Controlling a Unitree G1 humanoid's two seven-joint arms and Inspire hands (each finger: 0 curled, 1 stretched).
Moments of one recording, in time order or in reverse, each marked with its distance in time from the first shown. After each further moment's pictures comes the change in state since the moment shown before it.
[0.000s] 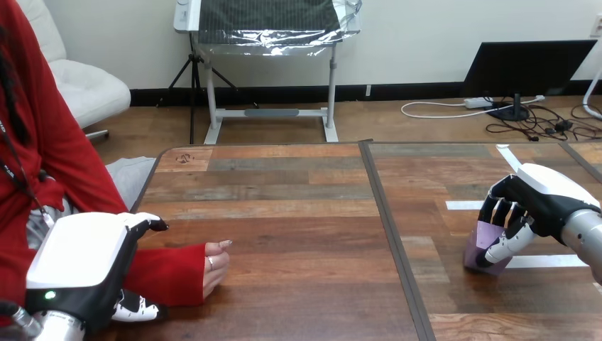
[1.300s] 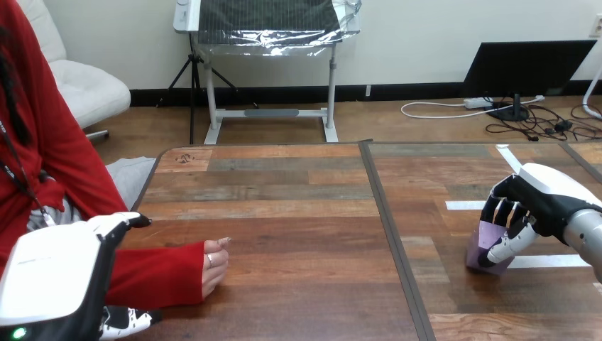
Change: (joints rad) left arm 0.226 -0.165 0.111 -0.287 0.000 -0.005 0.036; right arm 0.000 -0.005 0.000 0.000 -0.001 0.000 0.000
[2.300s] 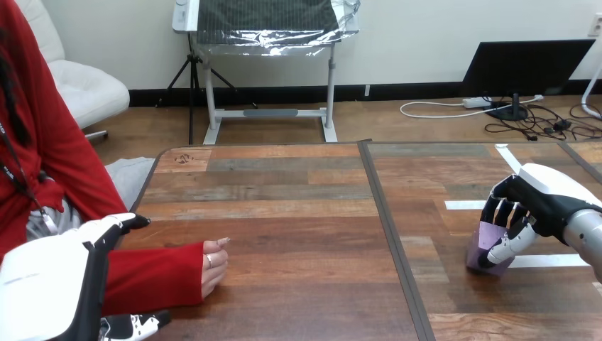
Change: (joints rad) left arm 0.101 -0.135 0.019 -0.121 -0.036 -0.026 0.018; right arm 0.000 0.000 0.000 0.000 -0.002 0.001 0.001
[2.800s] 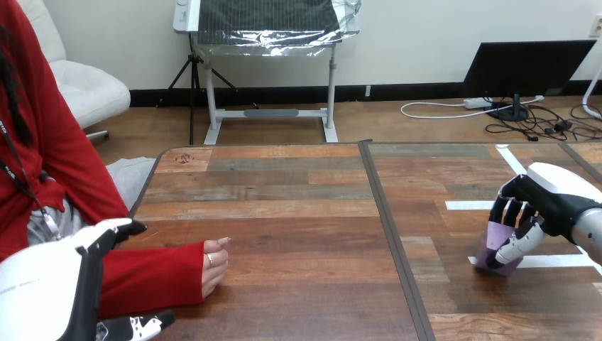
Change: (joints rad) left arm 0.017 -0.034 0.007 0.003 -0.030 -0.017 0.012; right arm -0.001 -0.017 0.000 0.000 -0.005 0.000 0.000
